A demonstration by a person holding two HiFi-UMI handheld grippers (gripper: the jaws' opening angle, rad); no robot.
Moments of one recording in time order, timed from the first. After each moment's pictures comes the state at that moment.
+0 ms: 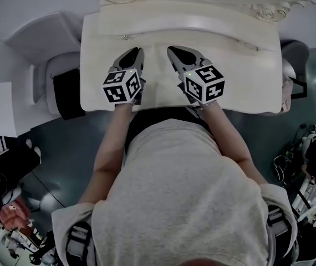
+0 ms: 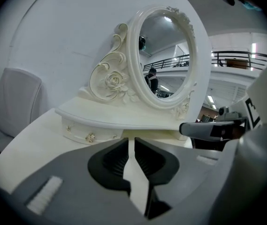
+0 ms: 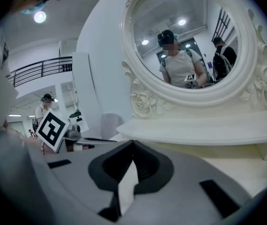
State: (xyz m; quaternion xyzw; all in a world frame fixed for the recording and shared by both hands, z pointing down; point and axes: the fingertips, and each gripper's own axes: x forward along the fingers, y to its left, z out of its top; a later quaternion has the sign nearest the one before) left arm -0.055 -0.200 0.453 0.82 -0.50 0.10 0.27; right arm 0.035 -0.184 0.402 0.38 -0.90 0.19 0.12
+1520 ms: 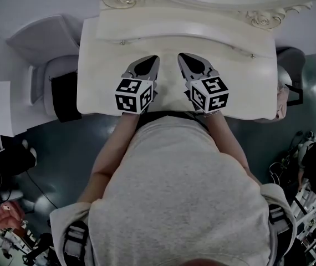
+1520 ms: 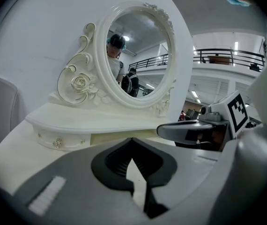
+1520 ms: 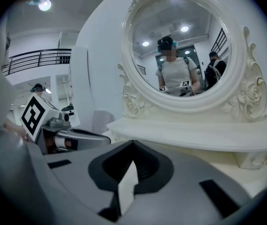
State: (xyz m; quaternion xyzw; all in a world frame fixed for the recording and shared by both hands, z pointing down) left arm 0.018 -0.176 0.423 0.87 -0.43 0.11 0.22; right arm 0.082 -0.179 0.399 0.42 -0.88 0.15 0.14
